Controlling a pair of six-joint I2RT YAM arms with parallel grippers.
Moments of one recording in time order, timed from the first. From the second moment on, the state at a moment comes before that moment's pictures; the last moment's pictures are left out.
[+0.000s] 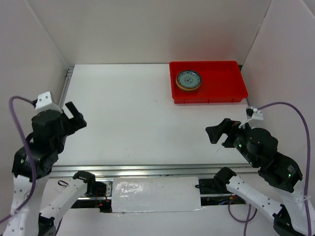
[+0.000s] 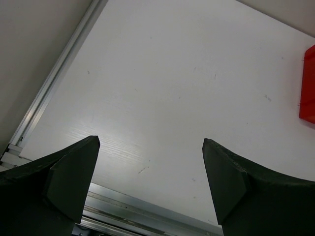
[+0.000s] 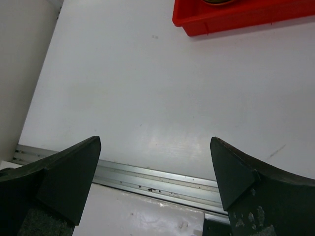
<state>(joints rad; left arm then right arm) -0.24 0.72 1.30 -1.06 -0.48 -0.46 0.68 0.50 1.14 -0.99 0.34 0.60</state>
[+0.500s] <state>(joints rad) -0.24 0.58 1.16 -1.13 -0.46 -0.48 0.68 0.41 1.14 -1.06 0.34 0.60</state>
